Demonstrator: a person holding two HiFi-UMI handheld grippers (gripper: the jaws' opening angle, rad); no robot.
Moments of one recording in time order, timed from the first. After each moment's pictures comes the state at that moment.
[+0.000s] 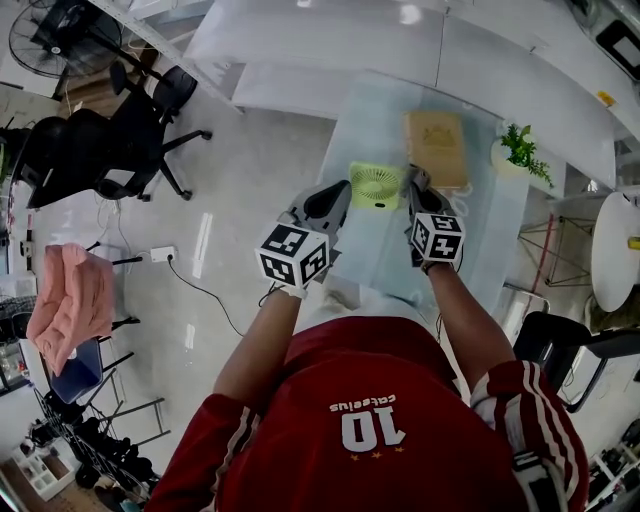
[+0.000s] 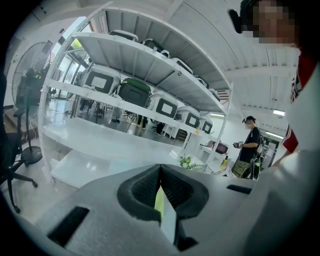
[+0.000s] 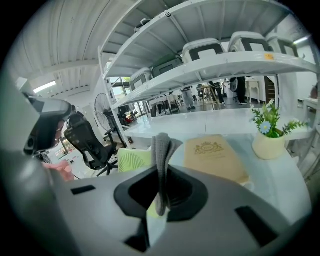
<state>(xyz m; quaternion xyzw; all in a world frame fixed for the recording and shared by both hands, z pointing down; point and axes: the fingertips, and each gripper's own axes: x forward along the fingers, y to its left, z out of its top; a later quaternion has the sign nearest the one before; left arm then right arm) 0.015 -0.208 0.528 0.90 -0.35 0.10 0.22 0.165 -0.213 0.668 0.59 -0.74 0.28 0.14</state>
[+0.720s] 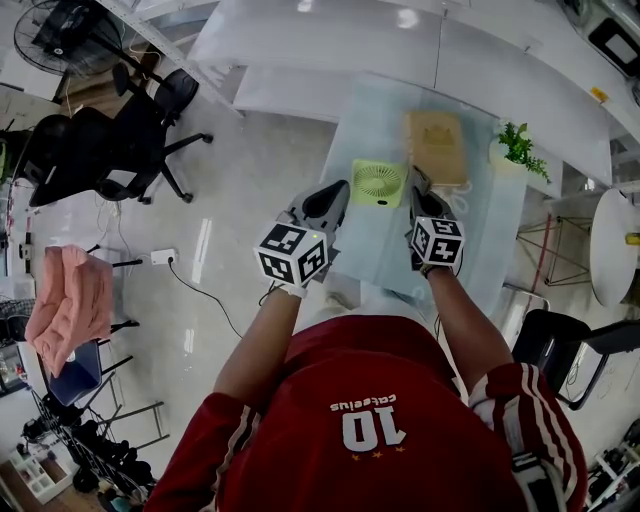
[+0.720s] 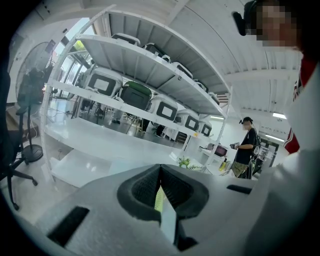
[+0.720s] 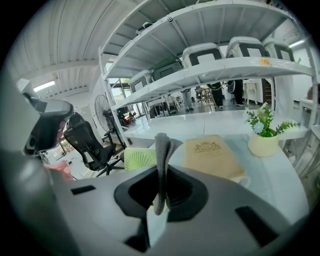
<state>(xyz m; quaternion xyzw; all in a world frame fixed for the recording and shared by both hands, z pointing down) 0.002 -0.196 0.518 0.90 -0.35 0.08 0.23 0.160 -0.192 0.658 0.60 -0.74 0.28 0.14</state>
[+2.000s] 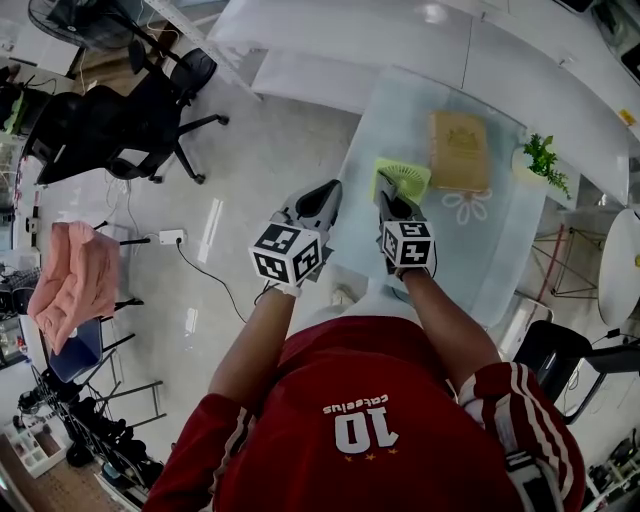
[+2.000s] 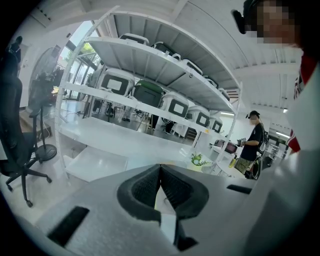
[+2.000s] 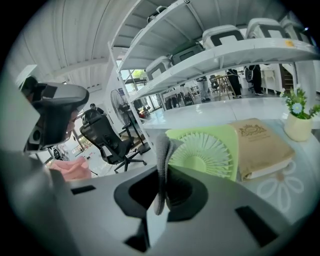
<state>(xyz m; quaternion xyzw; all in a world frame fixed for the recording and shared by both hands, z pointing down) -0.055 -0.204 0.539 0.88 -0.40 0.11 0.23 0.035 -0.198 0.689 0.52 -0.79 0.31 0.14</state>
